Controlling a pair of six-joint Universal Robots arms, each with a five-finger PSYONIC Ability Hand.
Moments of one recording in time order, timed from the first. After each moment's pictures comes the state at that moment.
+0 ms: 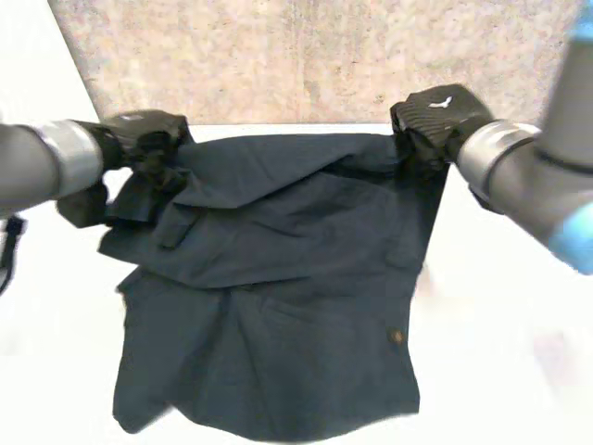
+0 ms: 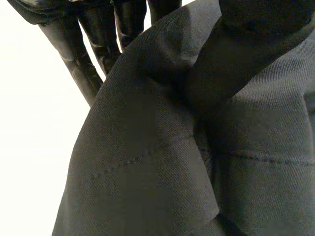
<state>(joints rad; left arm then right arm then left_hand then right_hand) 4.46 -2.03 -0.93 2.56 -1.27 3.27 2.01 -1.09 0.98 0.28 1.47 2.78 1.11 1.19 1.19 1.20 0.99 0.97 1.18 1.18 1.19 0.97</state>
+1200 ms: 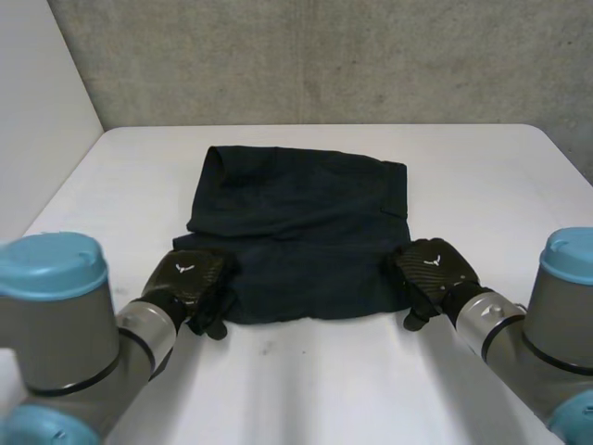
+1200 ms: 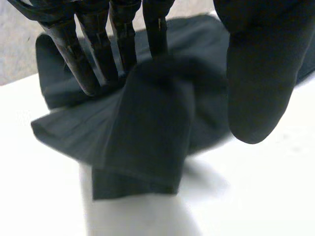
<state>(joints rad) 4.23 -1.89 -1.83 3.31 -1.56 3.22 1.90 -1.17 1.83 -0.27 1.29 2.78 0.41 0.41 0.41 0.41 0.24 0.43 0.51 0.51 0.51 0.32</state>
